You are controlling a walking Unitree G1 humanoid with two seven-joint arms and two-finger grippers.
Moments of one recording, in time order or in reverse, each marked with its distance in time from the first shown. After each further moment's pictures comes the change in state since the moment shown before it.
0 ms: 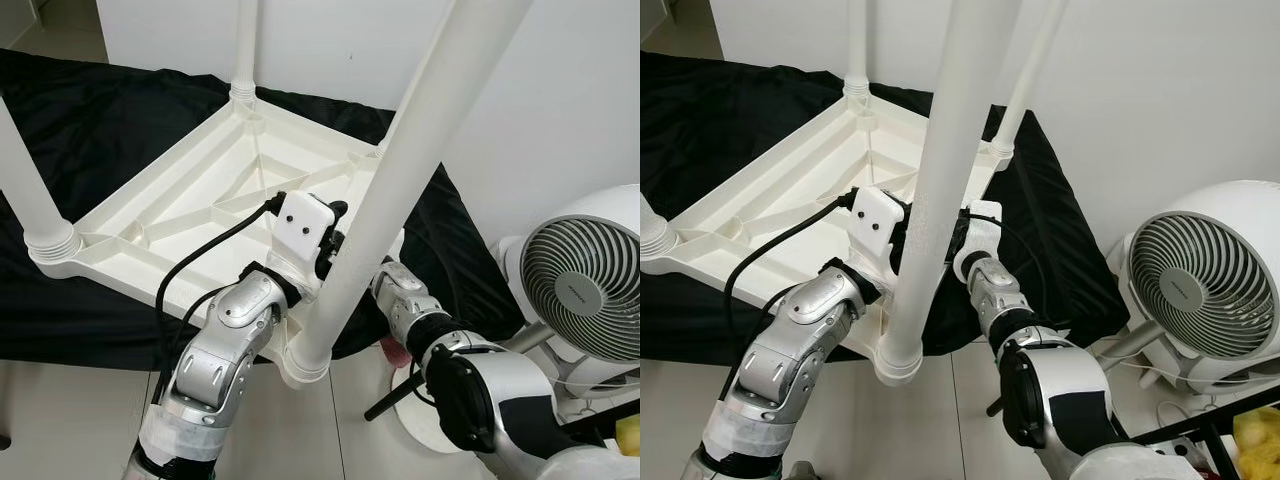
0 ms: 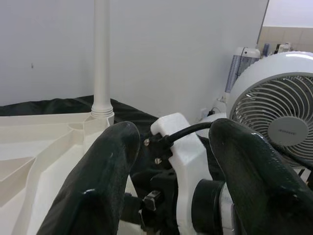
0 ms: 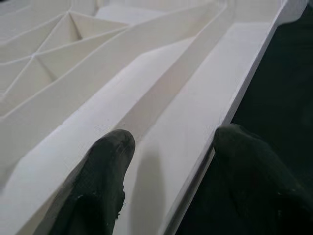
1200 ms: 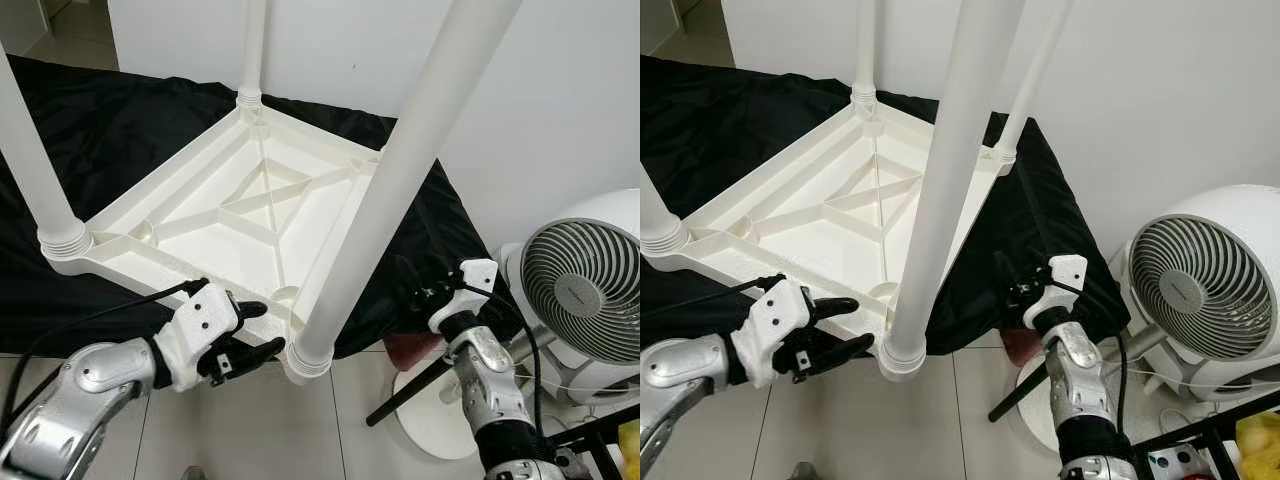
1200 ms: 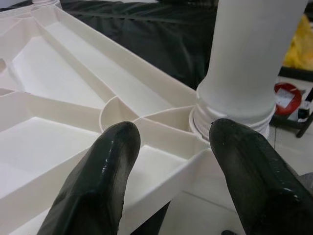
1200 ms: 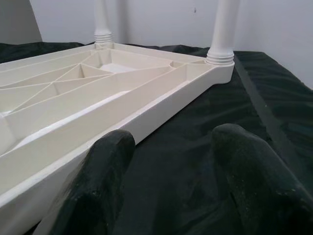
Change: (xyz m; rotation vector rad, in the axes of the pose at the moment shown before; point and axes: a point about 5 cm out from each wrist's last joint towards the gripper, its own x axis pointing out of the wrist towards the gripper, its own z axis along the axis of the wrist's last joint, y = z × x) left arm -0.118 0.030 -0.037 0.175 0.444 -0.342; right arm -0.099 -0.072 -0.007 -0.121 -0.265 0.060
